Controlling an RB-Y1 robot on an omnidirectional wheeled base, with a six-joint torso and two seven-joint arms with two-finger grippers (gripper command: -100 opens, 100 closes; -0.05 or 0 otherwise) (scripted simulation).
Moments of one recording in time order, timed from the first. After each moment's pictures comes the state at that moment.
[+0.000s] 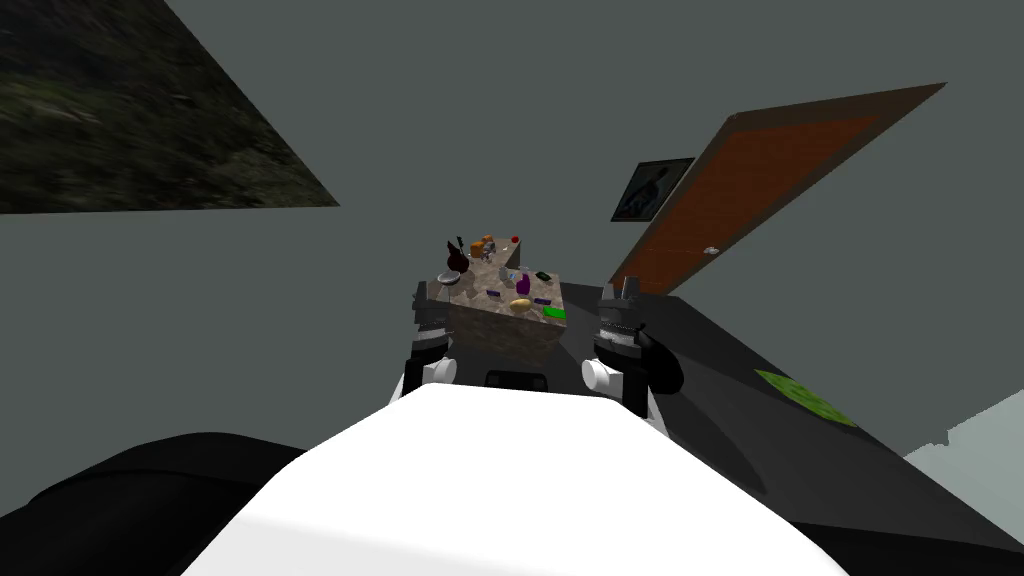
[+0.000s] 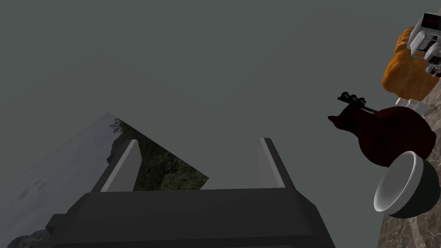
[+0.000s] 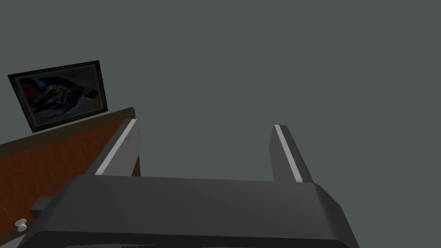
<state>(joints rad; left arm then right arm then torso) 0.55 -0.01 -0.03 -2.24 0.06 -0.49 0.12 0.47 0.00 -0.02 -2.24 -0.08 -0.51 0.14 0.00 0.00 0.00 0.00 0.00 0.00</state>
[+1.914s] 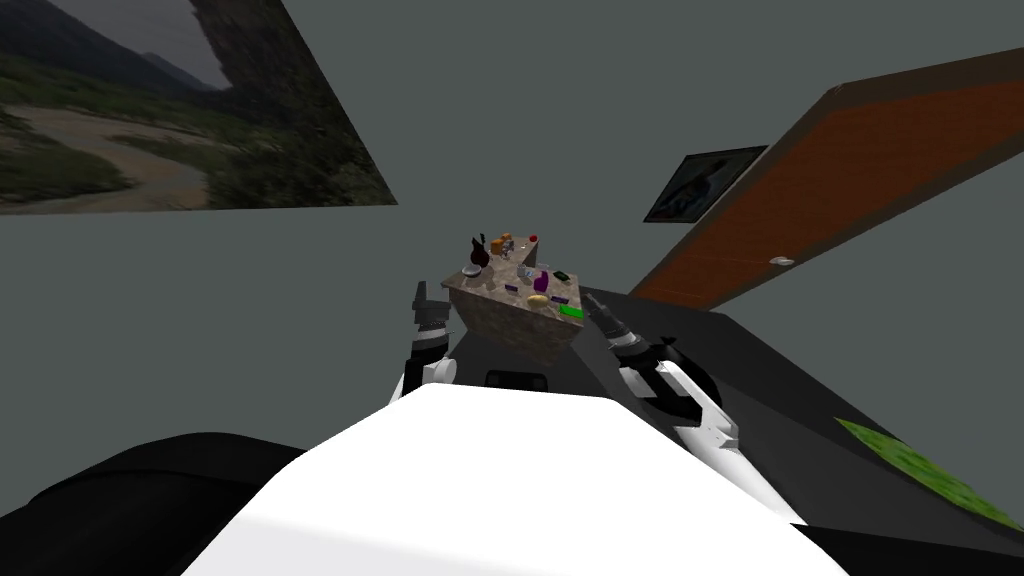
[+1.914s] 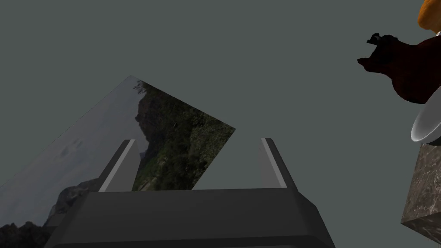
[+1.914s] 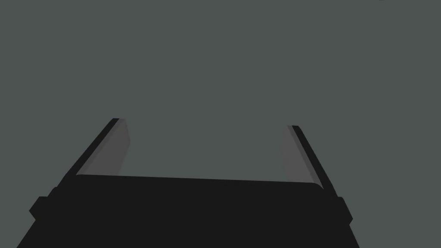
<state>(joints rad) 0.55 -0.01 -0.03 -2.24 0.06 -0.49 0.12 0.42 -0.59 -0.06 -2.00 0.25 -0.62 0.04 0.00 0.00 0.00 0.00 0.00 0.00</state>
